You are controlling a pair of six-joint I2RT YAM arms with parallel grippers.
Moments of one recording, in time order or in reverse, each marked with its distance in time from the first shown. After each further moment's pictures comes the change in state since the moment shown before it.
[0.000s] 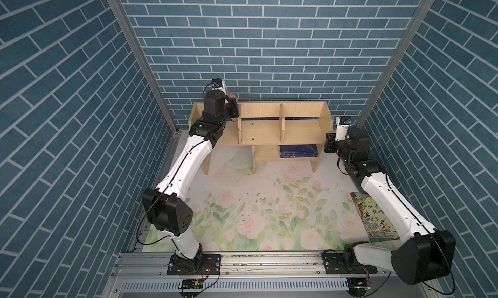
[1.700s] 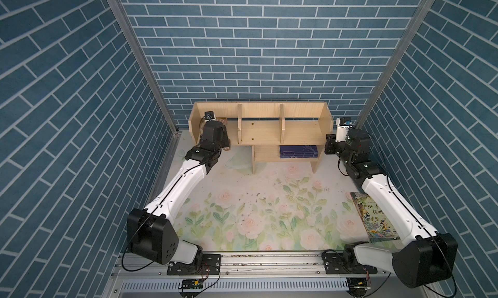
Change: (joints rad) left arm 0.051 -0.267 -0.467 -0.017 -0.282 0.001; right arm 0.001 -0.019 -0.014 -0.005 -0.007 0.000
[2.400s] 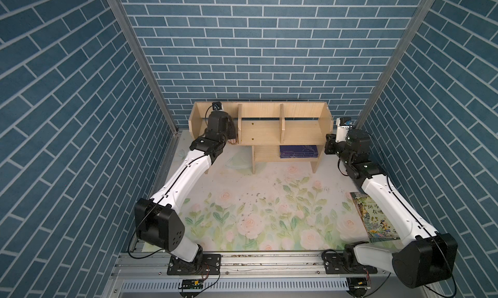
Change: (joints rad) left arm -0.068 0.123 0.229 -0.031 0.114 -0.010; right arm 0.000 -0.002 -0.010 0.013 0.000 0.000
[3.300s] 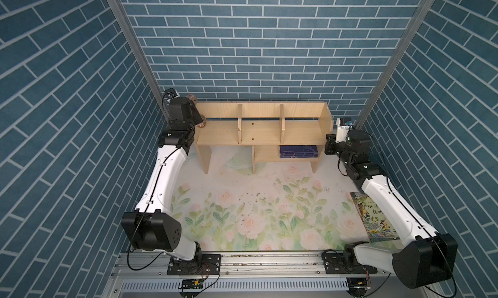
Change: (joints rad) left arm 0.288 -0.053 0.076 -0.050 0.008 -0.071; right arm 0.000 -0.003 -0.007 0.011 0.000 0.000
